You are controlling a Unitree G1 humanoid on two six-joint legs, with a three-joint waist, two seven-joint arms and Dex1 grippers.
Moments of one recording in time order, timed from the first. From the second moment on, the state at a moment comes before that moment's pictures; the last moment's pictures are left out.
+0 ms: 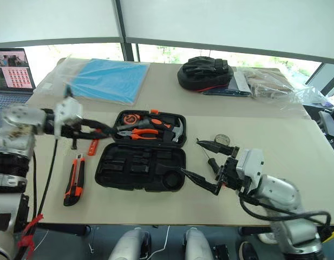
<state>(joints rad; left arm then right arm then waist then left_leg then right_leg) -0.78 0.78 -0.12 0.56 -0.08 -0.13 -1.49 0.00 -0.73 -0.09 -0.52 0.62 0.18 0.83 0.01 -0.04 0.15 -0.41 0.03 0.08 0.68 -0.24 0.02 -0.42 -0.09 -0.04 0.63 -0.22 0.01</state>
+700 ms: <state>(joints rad) -0.78 0.67 -0.28 0.54 0.11 -0.17 -1.36 -0.19 -0.78 -0.01 -0.48 0.58 0.54 0.76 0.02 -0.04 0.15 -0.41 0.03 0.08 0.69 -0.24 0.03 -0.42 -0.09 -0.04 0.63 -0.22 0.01</state>
